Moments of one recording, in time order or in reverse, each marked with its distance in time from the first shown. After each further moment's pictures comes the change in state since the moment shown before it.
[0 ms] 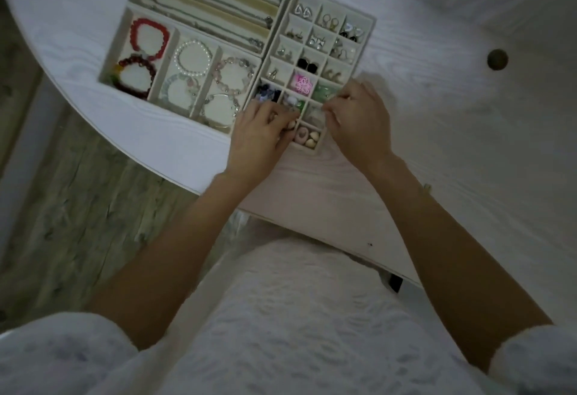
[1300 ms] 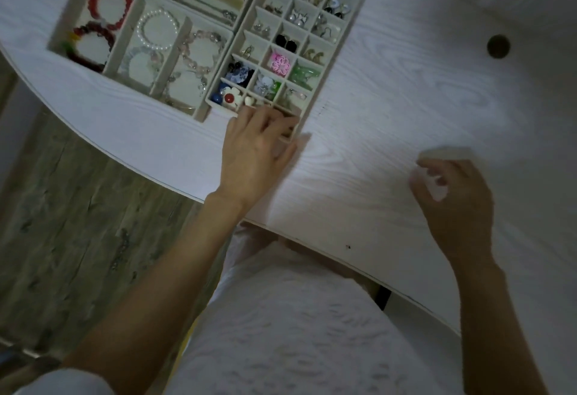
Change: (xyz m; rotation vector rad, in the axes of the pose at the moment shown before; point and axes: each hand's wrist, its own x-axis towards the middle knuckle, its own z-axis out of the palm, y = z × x) left_hand -0.025 0.052 0.017 -0.054 0.104 -0.078; right_hand -0.138 0.115 -0.035 0.170 0.036 0.291
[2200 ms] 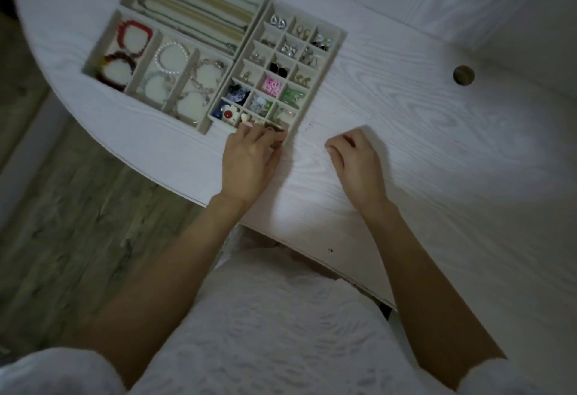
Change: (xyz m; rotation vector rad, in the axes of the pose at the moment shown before) left_hand -0.002 0.010 0.009 0.075 -0.010 -0.064; right_hand 0.053 -0.040 0.069 0.084 0.005 -0.373
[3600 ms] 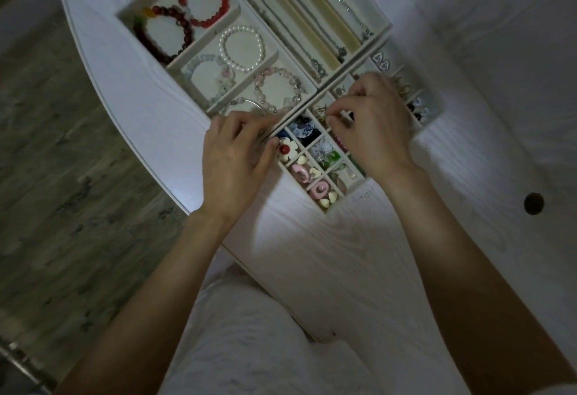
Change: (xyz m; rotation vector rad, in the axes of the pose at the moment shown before) left_hand 0.021 -0.077 -0.019 -0.207 0.303 -0.427; right_hand 0.181 -0.096 0.024 -0.227 -0.287 -0.305
